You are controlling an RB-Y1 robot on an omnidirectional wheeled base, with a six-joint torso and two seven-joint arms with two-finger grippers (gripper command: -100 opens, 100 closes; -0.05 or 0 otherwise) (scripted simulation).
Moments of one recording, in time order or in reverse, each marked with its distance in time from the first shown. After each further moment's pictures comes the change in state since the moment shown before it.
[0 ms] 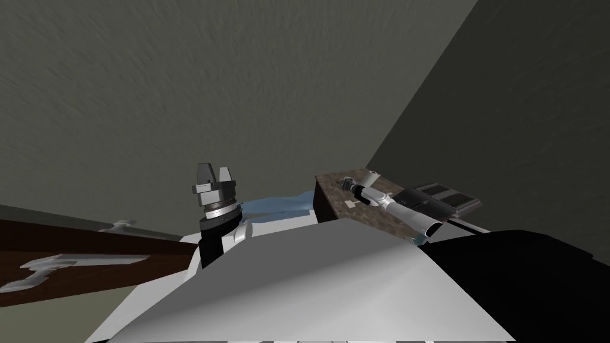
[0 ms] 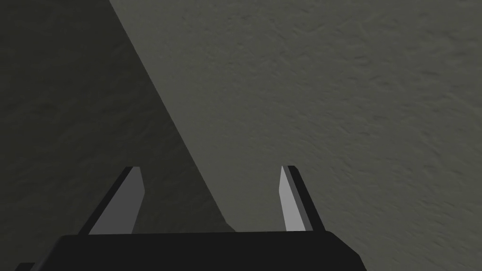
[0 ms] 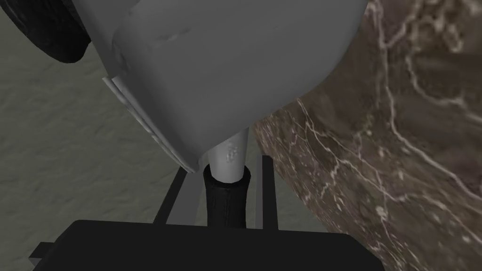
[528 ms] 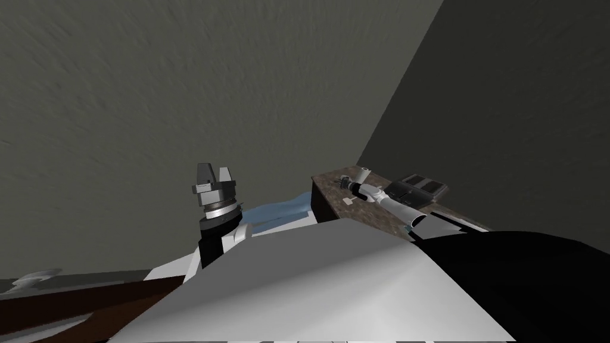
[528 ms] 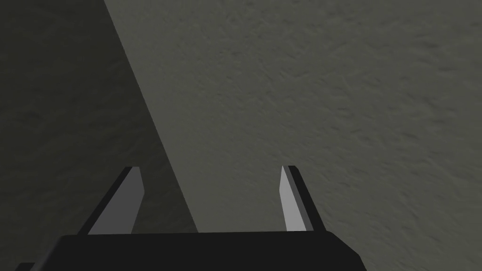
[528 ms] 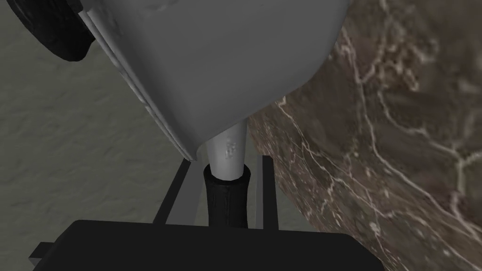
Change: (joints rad) left arm 0.000 0.000 0.000 0.000 0.000 0.000 0.000; right arm -0.124 0.041 0.025 0.141 -0.079 -0.129 0.126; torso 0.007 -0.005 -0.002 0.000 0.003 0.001
